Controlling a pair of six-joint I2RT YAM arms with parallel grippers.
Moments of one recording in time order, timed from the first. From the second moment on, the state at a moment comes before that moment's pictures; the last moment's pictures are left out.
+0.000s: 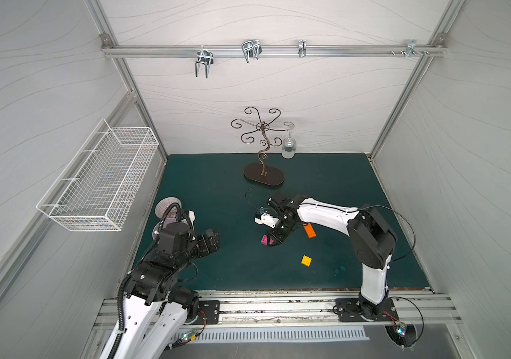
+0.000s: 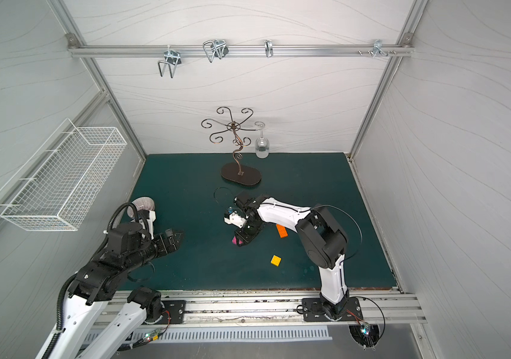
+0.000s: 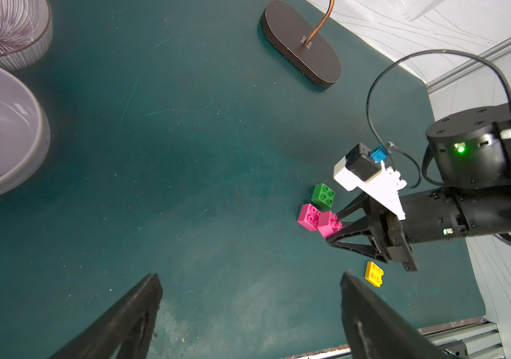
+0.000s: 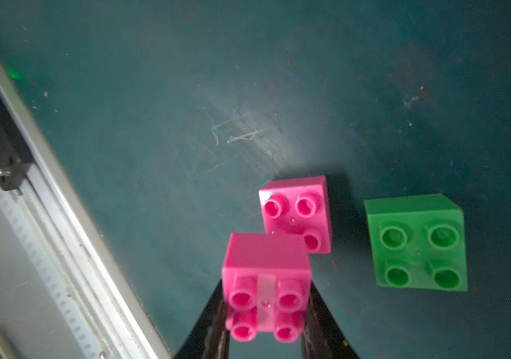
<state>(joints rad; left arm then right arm) -0.28 0.52 0.75 -0.95 0.06 -0.58 0.86 1.92 1.35 -0.79 -0.37 -0.12</state>
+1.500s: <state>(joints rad) -0.29 0.50 0.74 -0.95 0.06 -0.58 0.97 2.05 1.58 -0.97 -0.10 -0.24</state>
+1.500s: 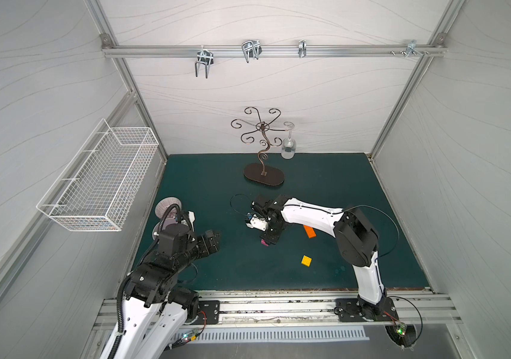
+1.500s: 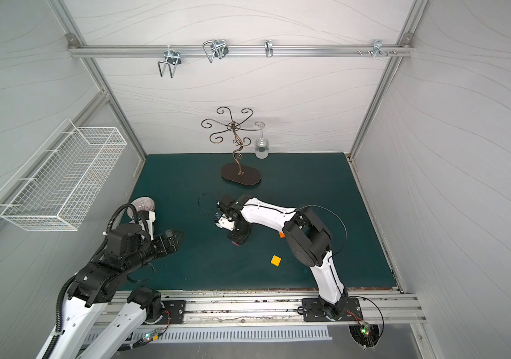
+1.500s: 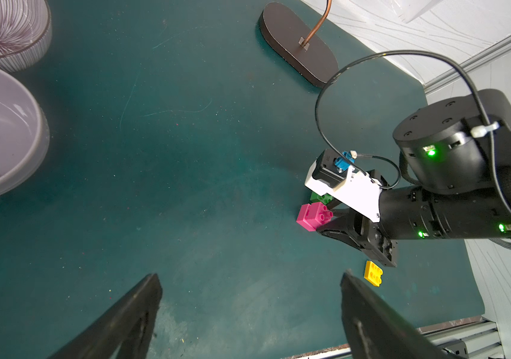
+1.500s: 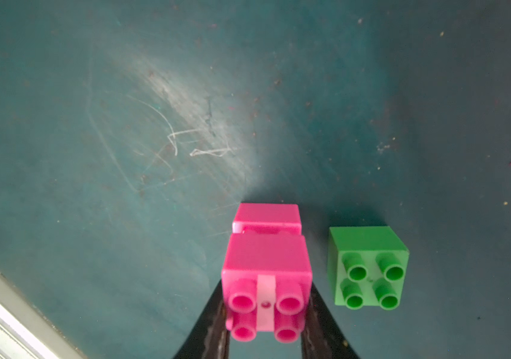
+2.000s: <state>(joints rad) -0.29 0.49 0.74 -0.95 0.06 -0.58 0.99 2.10 1.65 -1.05 -0.07 -0.24</state>
